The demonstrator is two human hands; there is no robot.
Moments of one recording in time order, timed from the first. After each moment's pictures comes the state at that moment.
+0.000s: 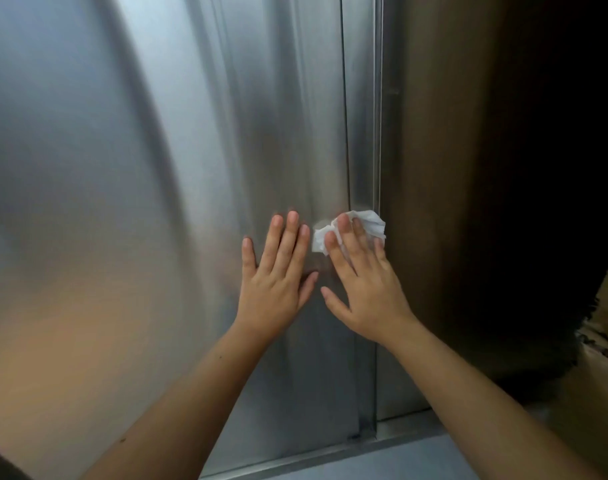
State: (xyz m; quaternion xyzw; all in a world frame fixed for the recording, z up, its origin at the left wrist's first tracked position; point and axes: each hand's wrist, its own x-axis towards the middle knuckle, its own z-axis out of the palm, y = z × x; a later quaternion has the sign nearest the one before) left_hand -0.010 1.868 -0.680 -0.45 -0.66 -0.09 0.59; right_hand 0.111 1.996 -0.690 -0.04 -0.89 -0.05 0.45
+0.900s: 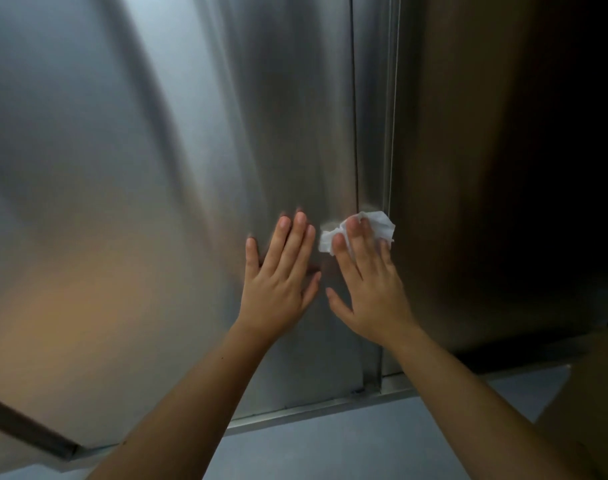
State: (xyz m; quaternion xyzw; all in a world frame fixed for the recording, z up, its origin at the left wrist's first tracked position) left_hand -0.005 1.861 -0.751 -0.48 -0.67 -0.08 0.55; right_hand 0.110 1.992 -0.774 -0.05 -0.90 -0.01 0.44
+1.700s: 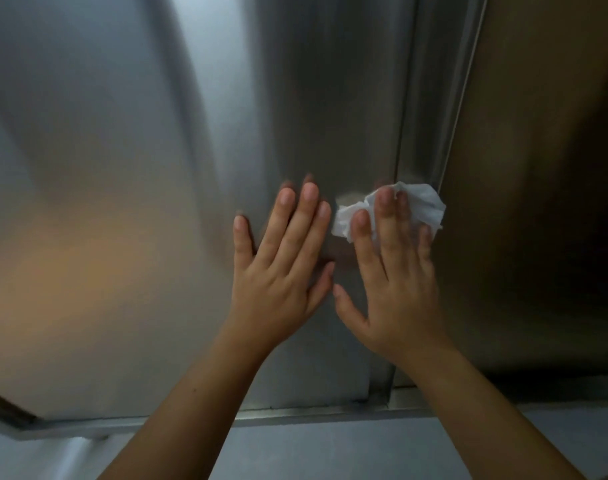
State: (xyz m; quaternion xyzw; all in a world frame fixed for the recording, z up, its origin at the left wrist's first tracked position) left_hand -0.003 1.868 -0.792 -0.45 -0.67 -0.11 0.58; right_hand 0.100 1.996 -0.806 -0.03 -0.87 -0.02 0.49
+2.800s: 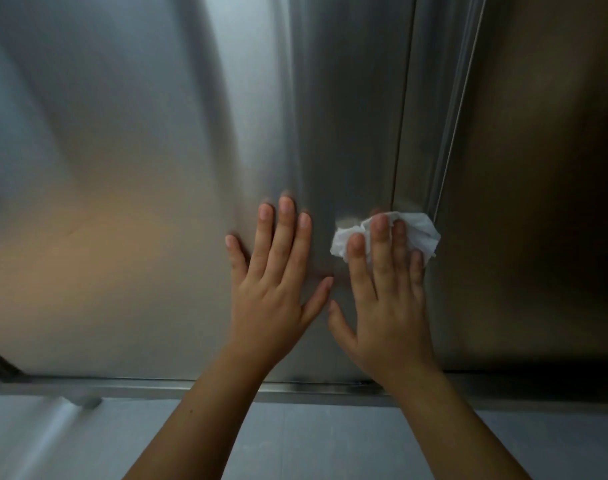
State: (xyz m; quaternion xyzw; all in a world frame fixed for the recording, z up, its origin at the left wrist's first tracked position) left_hand 0.011 1.862 -0.901 -0.39 -0.75 -0.14 0.51; right_hand 0.096 1.991 -0.926 -0.04 -0.87 -0.01 0.49
